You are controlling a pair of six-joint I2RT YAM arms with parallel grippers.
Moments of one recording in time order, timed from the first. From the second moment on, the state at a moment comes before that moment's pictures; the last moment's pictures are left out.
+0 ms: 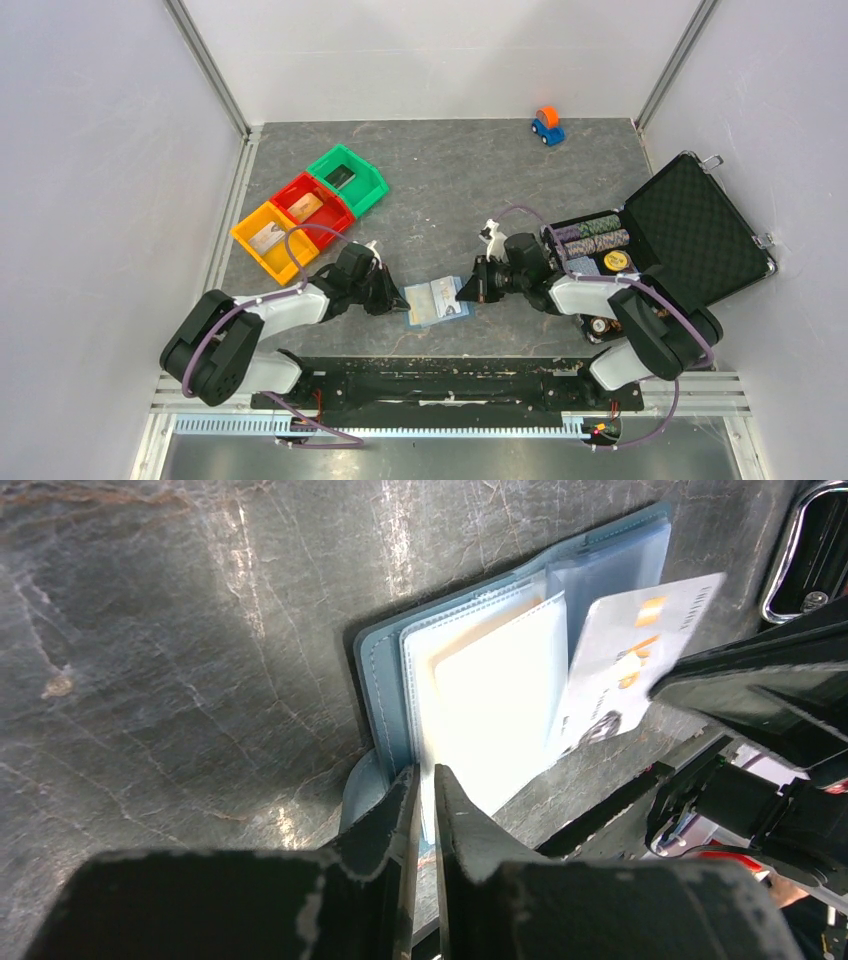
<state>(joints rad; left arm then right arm) -0.56 1.34 0.43 0.02 0.32 -0.82 0.60 1.51 0.47 0.36 -0.53 0.59</state>
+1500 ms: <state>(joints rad) -0.56 1.25 0.80 -0.27 0.65 -0.57 0.58 1.35 0.53 0.34 -0.99 0.50</state>
